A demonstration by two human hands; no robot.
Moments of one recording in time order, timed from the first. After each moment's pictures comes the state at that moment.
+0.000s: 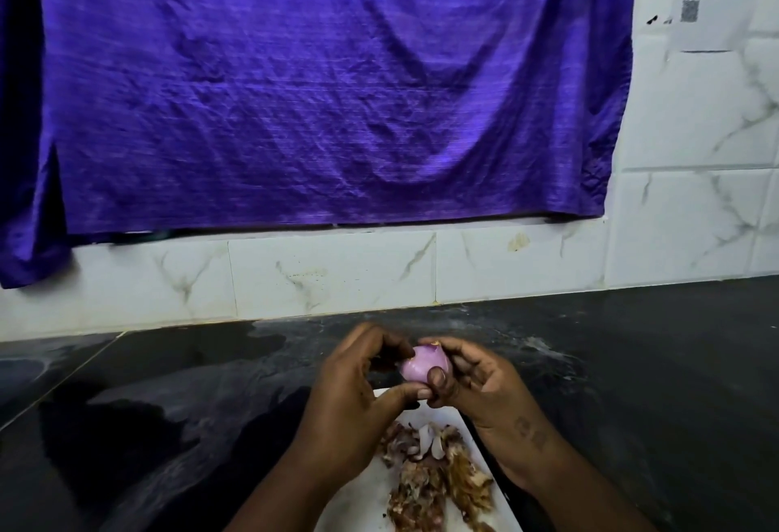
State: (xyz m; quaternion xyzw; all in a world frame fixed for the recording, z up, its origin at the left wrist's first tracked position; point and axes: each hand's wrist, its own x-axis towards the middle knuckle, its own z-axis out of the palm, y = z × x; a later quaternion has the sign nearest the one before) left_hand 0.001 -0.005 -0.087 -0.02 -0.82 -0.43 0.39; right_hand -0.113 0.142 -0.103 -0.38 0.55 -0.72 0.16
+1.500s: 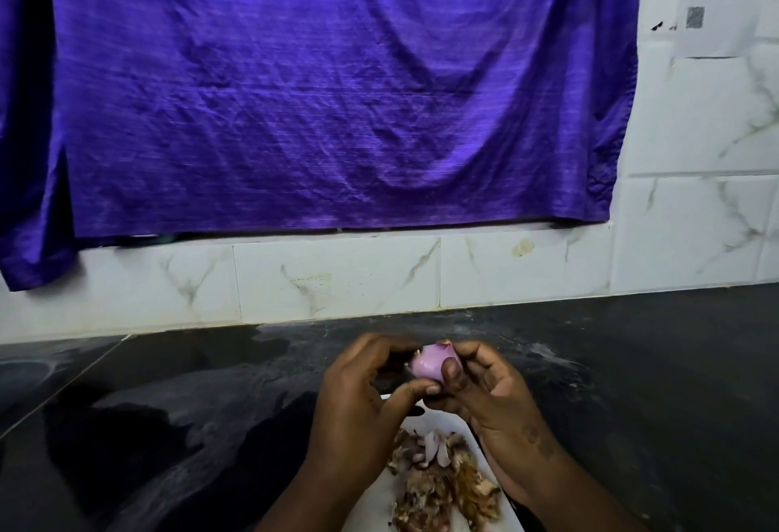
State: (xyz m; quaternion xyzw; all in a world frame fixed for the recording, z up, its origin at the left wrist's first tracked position) left_hand -0.002 0.004 -0.090 -0.01 -0.79 -0.42 0.45; right_hand -0.110 0.130 -0.109 -0.32 0.51 -0.79 0.14
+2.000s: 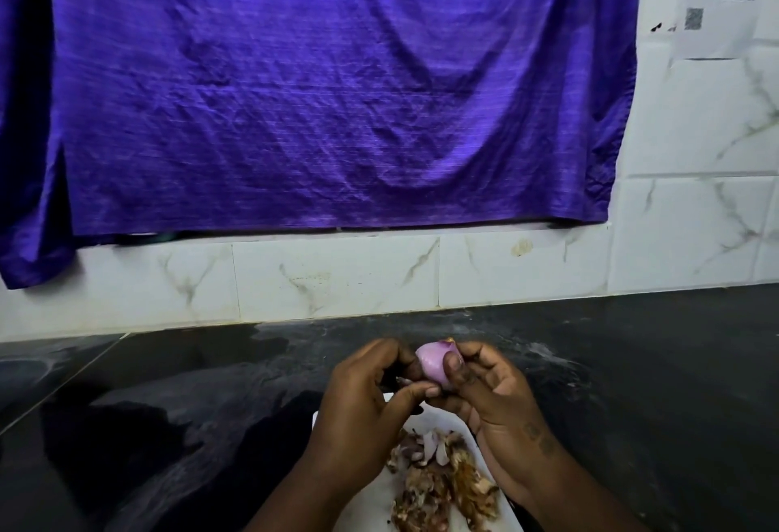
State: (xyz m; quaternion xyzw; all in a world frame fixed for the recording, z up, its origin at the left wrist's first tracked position) left_hand -0.008 -0.007 -0.098 -0.04 -0.80 -0.44 0.40; right_hand -0.106 0.131 -0.107 -0.30 0.48 -0.81 0.17
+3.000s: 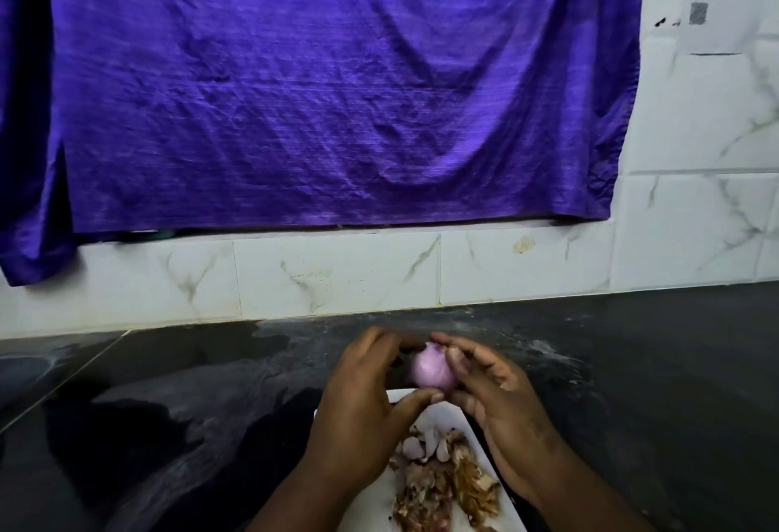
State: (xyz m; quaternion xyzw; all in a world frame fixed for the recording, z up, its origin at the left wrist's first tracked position) left_hand -0.003 -0.005 -0.095 0.00 -0.86 -0.31 0.41; right_hand -0.106 0.135 -0.100 -0.31 0.51 -0.79 0.15
